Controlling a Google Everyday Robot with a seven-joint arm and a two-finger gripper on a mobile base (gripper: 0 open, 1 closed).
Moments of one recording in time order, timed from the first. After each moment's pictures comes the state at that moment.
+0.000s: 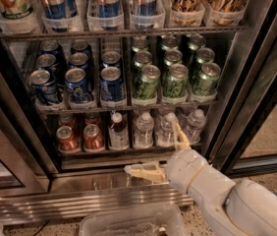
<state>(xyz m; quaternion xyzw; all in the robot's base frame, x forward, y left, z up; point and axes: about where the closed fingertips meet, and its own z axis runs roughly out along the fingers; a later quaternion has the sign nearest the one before) 0.467 -0.044 0.772 -0.33 0.67 0.17 0.64</state>
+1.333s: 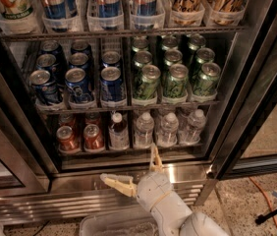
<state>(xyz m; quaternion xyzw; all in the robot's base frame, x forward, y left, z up) 0.472 0.009 0.696 -0.19 0.67 0.22 0.68</state>
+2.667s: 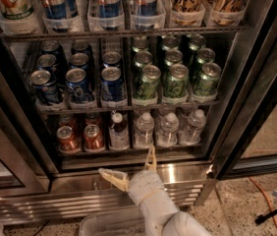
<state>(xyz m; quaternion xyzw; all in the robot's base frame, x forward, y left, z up) 0.496 0.018 0.665 -0.17 0.69 0.17 0.69</state>
